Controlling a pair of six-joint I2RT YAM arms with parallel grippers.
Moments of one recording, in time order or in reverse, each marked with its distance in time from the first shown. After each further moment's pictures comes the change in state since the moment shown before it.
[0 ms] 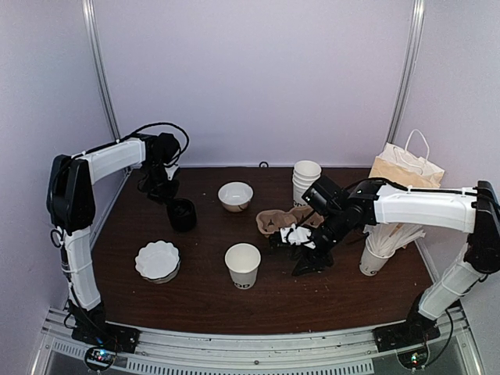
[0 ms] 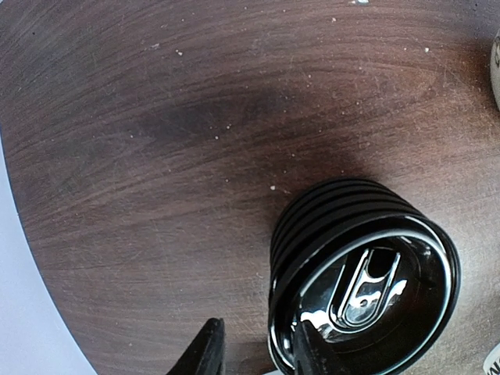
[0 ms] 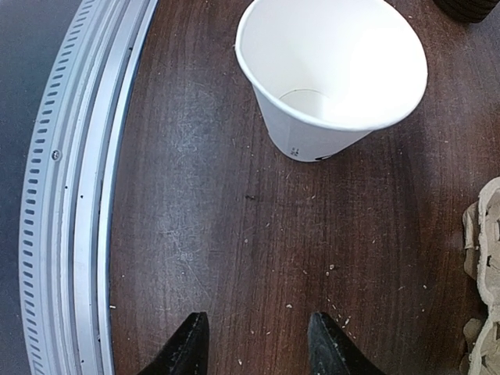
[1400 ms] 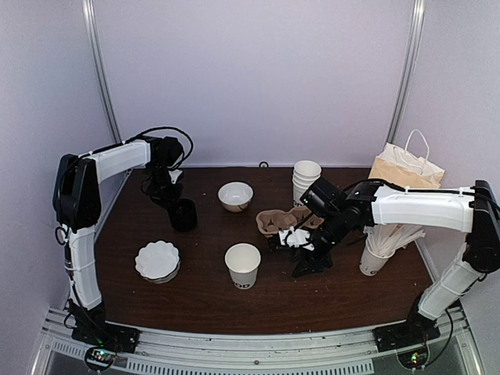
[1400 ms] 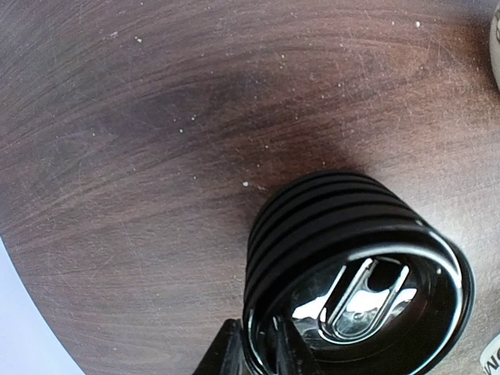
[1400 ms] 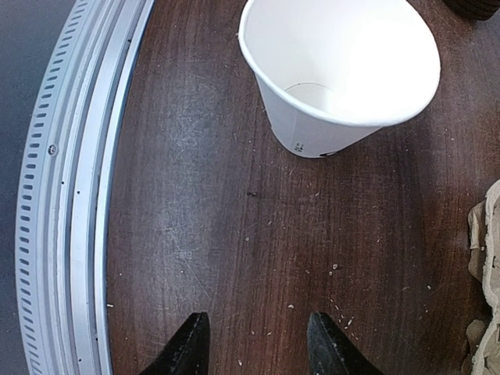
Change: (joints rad) left arm -0.008 0.057 0.032 -0.032 0.049 0.011; right arm 0.009 0.015 0.000 -0.001 0.015 -0.005
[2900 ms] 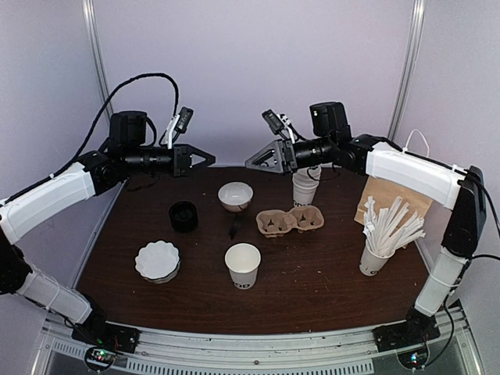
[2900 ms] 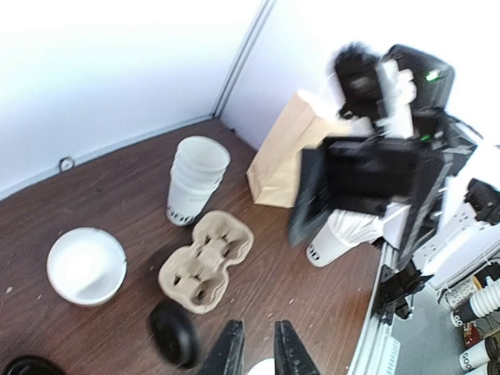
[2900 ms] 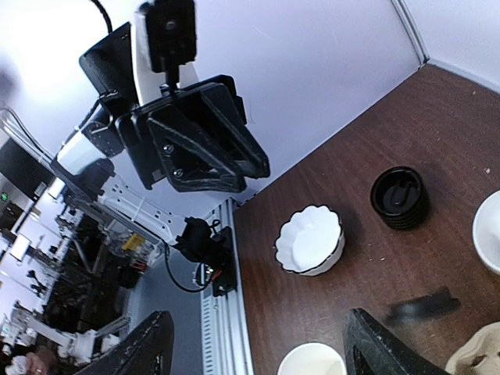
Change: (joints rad) left arm -0.198 -0.721 -0.536 0.890 0.653 -0.164; right arm -0.190 0.162 0.480 0.486 -0.465 1.052
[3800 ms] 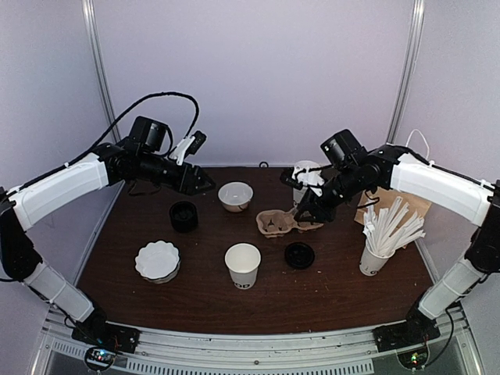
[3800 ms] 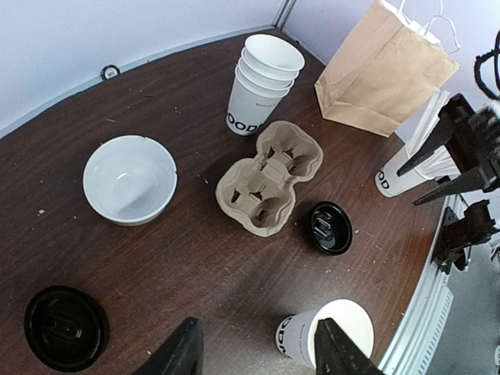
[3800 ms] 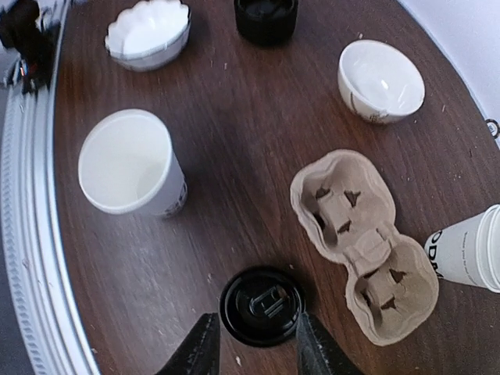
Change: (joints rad) left arm -0.018 0.111 0.087 -0.307 -0.138 0.161; right arm 0.014 -0.189 -0.206 -0.523 0.520 -0.778
